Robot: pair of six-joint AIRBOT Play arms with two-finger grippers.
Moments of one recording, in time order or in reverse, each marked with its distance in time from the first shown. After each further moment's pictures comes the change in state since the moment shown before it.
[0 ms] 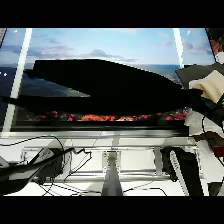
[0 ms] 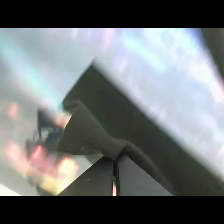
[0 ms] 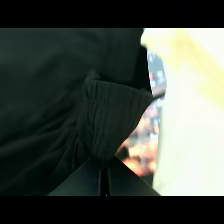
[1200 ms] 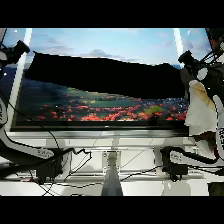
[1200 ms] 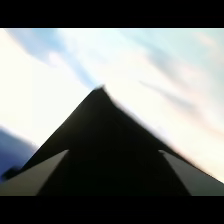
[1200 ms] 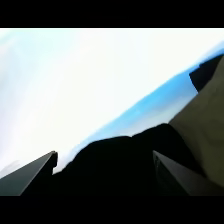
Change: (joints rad) left arm -0.488 -0.650 0.571 0.106 0.438 -0.387; right arm 0.001 -0.880 0.323 0.069 -0.757 0.310
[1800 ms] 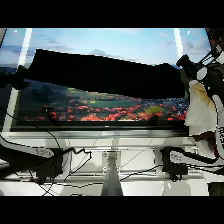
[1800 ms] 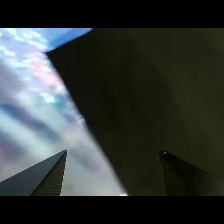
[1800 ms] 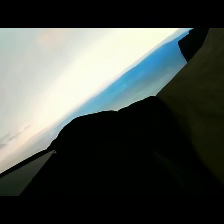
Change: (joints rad) left arm 0.151 -0.029 -0.193 -0.278 -0.256 -0.023; right arm 0.000 -0.007 0.005 0.001 0.087 -0.007
